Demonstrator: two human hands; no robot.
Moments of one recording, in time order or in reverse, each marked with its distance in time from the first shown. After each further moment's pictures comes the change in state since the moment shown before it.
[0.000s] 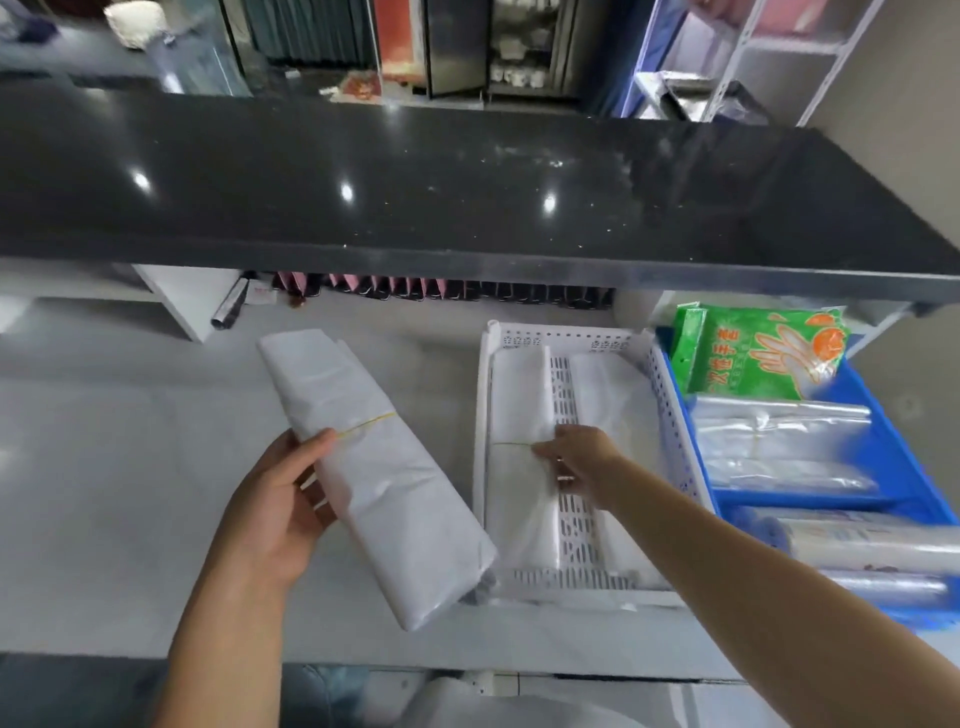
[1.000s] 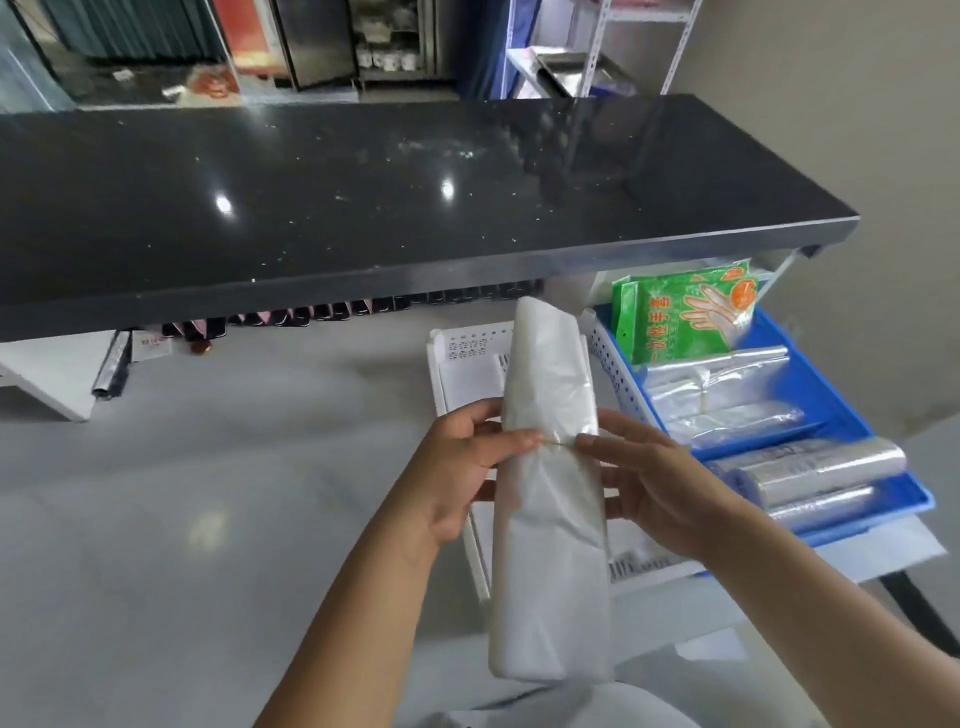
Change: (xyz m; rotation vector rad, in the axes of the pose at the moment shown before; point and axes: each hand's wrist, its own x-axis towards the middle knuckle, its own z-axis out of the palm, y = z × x) left_hand 0.030 -0.022 0.135 0.415 -0.618 -0.168; right_hand -0.104 -0.005 -0.043 0.302 -0.294 -0.275
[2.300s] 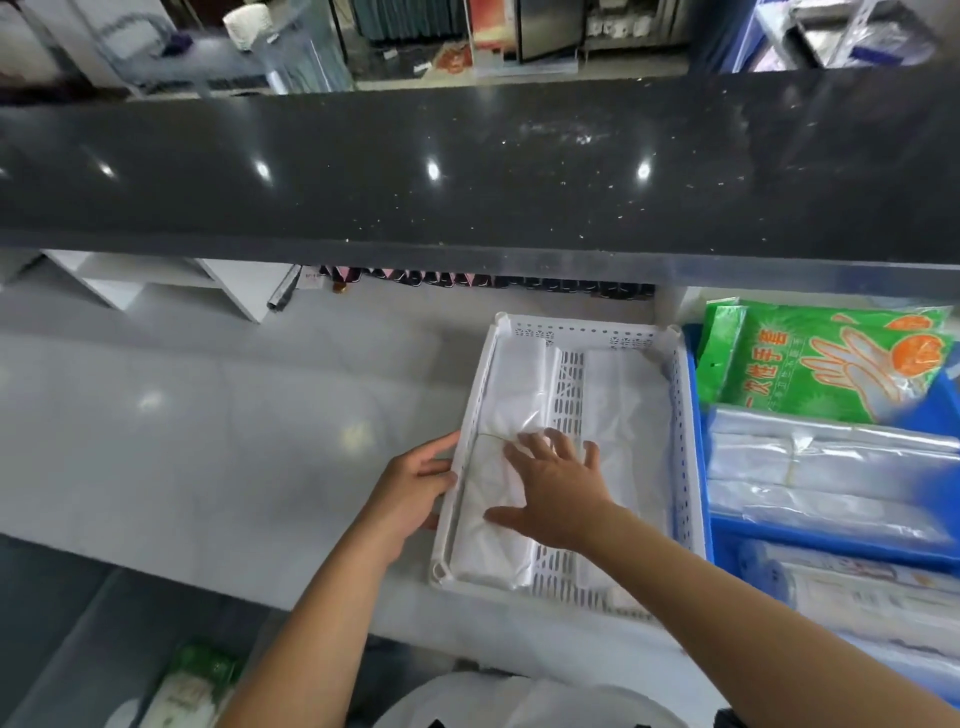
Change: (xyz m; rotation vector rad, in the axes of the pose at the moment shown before) left_hand -0.007 -0.084 -0.006 0.215 0.658 -0.150; right_hand 0.074 0.041 -0.011 -1.737 -0.329 -0.238
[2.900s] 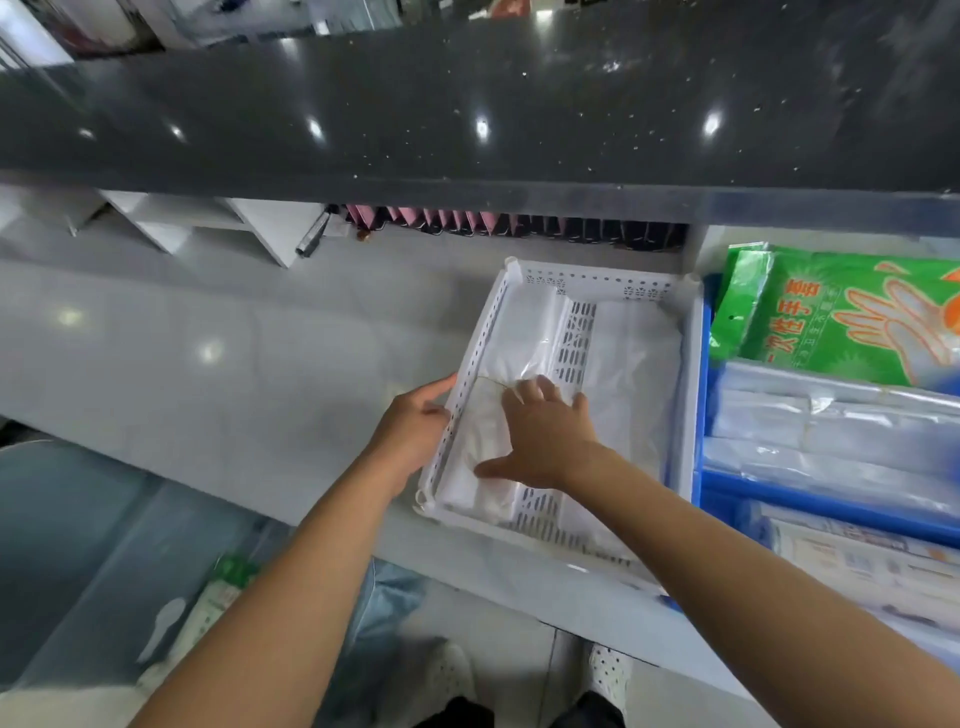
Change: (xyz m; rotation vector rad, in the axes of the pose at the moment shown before) left_hand -0.009 0.000 0.023 0.227 0.197 0.028; right_hand 0.001 0.007 0.003 -0.053 -0.037 -0.094
